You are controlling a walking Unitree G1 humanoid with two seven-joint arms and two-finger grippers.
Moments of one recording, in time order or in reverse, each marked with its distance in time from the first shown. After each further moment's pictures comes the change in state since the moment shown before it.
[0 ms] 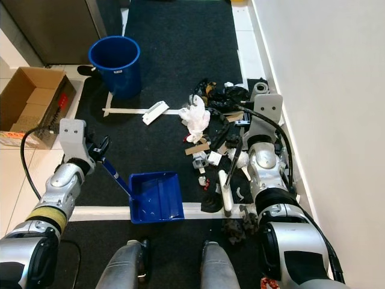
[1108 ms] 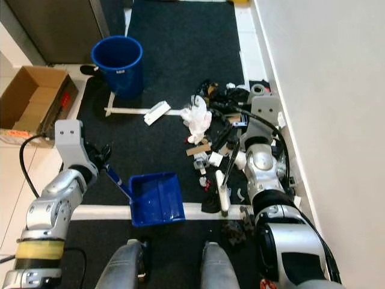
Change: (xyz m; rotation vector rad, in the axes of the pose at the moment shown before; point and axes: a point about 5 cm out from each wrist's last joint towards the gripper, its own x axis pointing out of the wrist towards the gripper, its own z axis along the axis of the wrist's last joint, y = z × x) left arm -0.044 -0.030 0.015 -0.213 0.233 0.075; right arm -0.001 0.005 -0.003 0.010 0.003 0.011
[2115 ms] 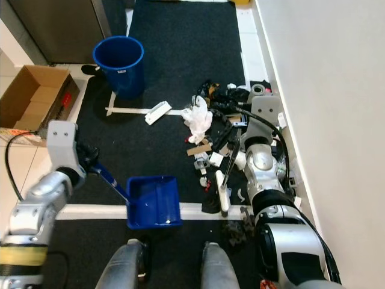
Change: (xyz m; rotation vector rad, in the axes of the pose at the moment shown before) left arm -0.012 0.024 0.022 0.243 -0.085 -0.069; right arm 0.000 -0.001 0.000 0.004 0.000 -0.006
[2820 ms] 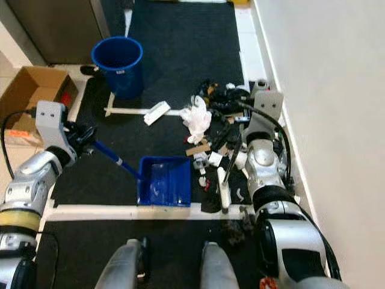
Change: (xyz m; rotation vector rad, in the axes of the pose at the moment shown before) left arm 0.040 0.033 -0.003 -0.110 -0.053 -0.043; right arm 0.006 -0.006 0.013 0.001 -0.034 -0.043
